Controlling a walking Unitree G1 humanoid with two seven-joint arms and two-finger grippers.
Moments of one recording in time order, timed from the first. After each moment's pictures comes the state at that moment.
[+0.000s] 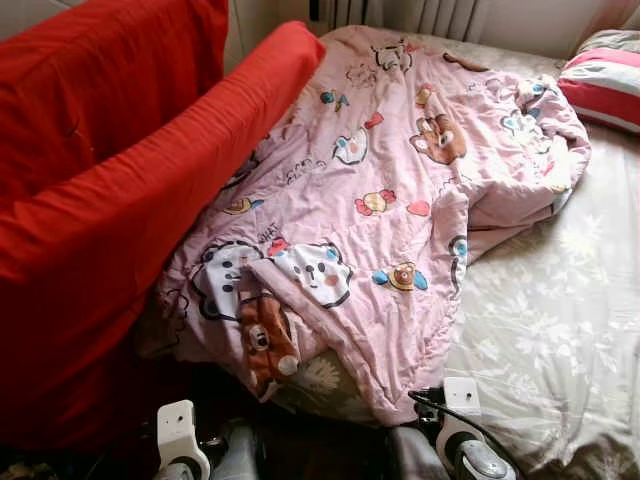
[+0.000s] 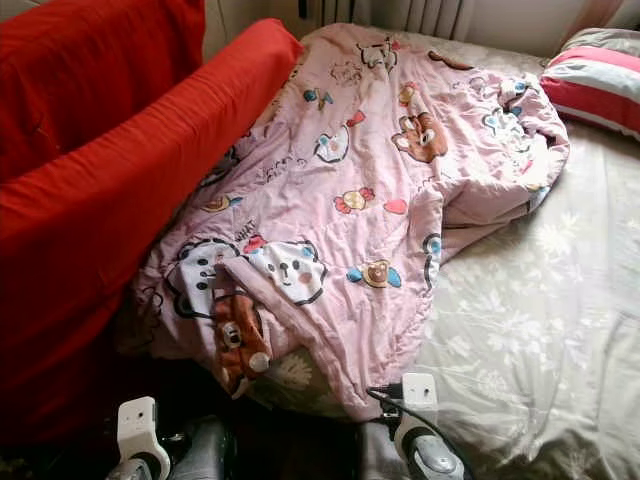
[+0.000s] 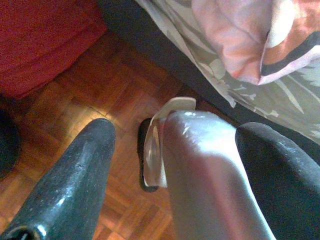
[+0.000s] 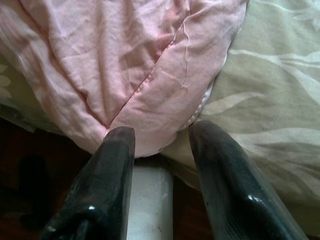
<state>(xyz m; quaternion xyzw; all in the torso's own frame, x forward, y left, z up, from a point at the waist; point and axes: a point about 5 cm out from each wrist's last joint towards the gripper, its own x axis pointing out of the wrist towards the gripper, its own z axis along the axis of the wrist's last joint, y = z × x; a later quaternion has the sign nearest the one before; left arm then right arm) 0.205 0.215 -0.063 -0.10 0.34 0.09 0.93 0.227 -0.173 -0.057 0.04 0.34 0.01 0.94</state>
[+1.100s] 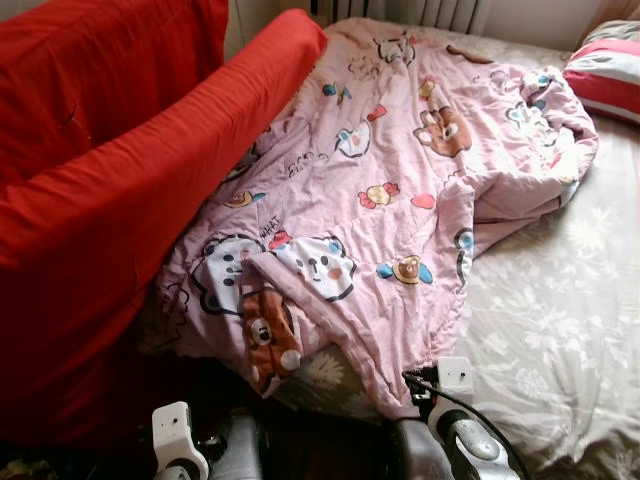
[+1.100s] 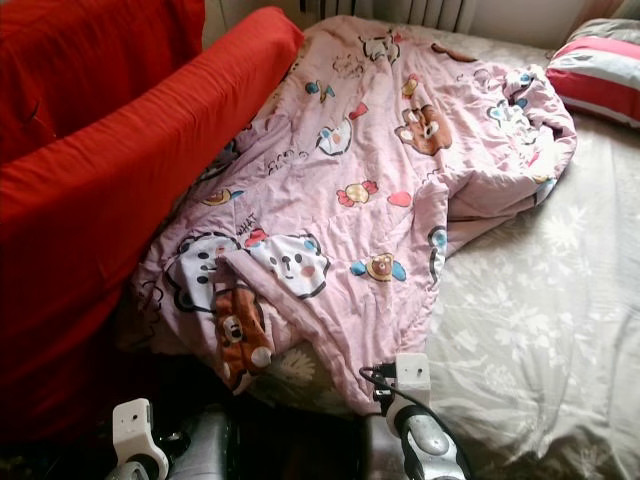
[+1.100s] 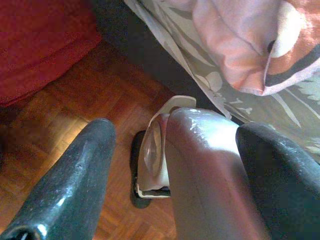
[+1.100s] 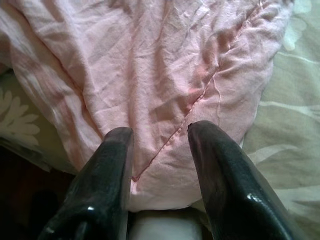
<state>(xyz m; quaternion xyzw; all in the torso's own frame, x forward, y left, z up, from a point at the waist) 0.206 0.214 -0.060 -0.12 0.31 0.08 0.94 0.252 -0.161 -0.038 0.05 0.28 0.03 0.96</state>
